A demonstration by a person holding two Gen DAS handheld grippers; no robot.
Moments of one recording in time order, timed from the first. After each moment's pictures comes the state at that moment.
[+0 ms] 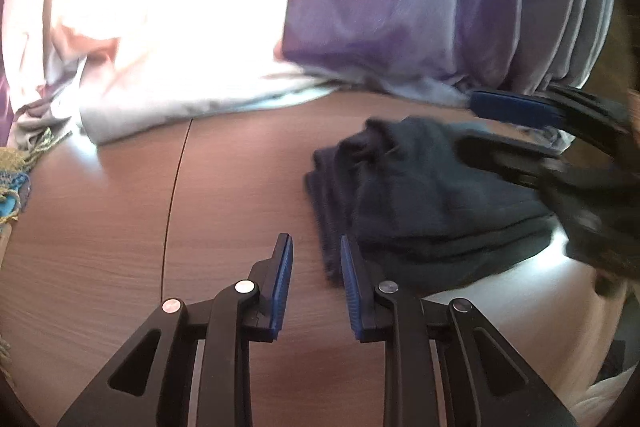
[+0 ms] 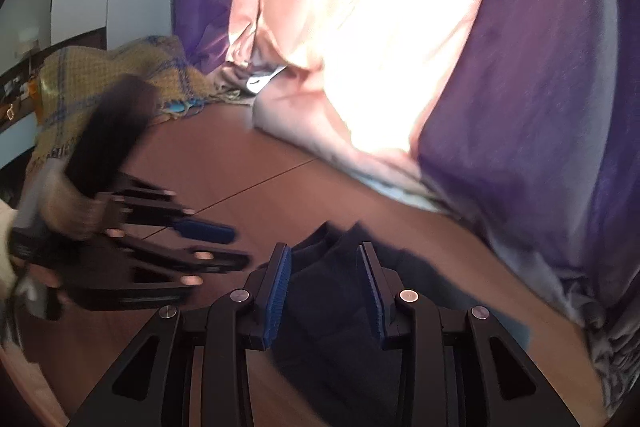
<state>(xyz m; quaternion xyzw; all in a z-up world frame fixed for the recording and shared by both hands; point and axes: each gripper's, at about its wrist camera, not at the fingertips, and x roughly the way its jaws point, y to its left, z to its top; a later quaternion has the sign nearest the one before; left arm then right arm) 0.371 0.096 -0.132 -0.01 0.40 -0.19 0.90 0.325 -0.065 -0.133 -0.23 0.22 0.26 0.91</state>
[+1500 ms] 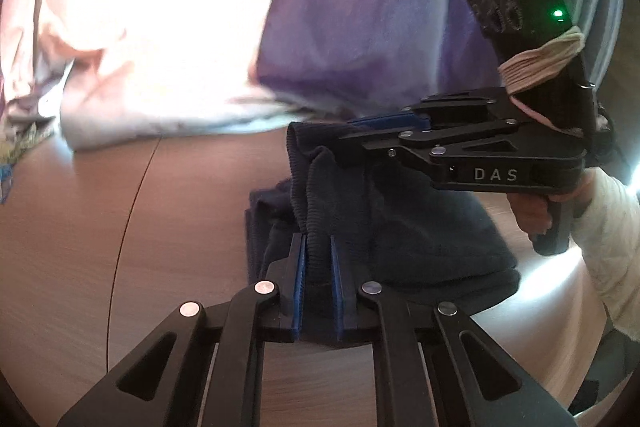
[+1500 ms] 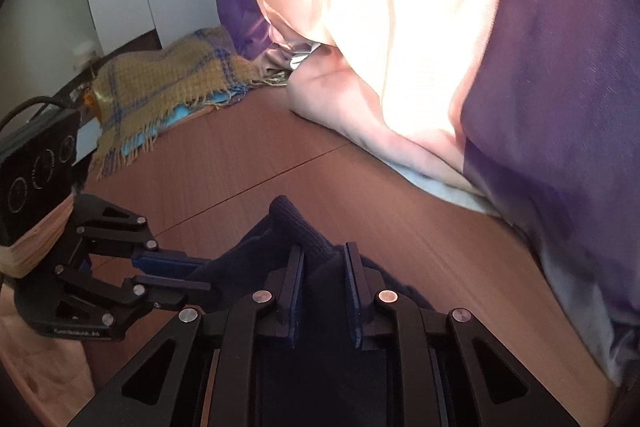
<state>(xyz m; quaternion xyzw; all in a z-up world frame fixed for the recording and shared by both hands) 0.384 0.061 -0.118 -0.06 0.39 -0.19 0.90 0.438 -0.088 -0.120 -0.20 0.32 0.42 0.82</state>
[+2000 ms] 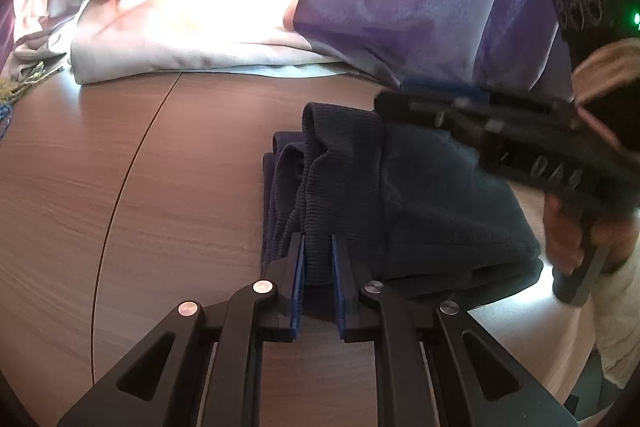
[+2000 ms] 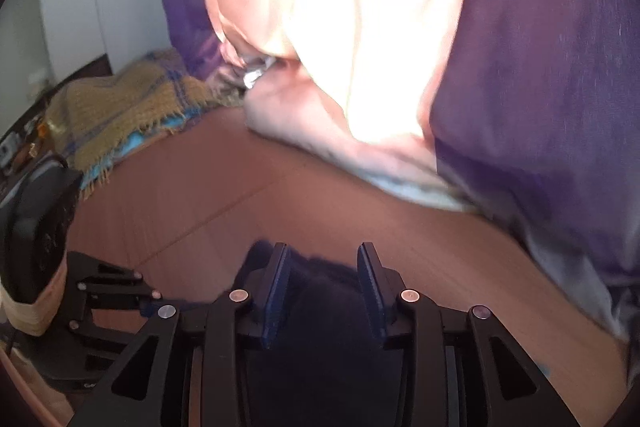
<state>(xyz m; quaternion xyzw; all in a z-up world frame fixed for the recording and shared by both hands) 0.388 0.068 -0.151 -0.09 0.44 -0.16 0.88 0.427 -0.075 -0.131 -0.16 0.31 0.33 0.88</state>
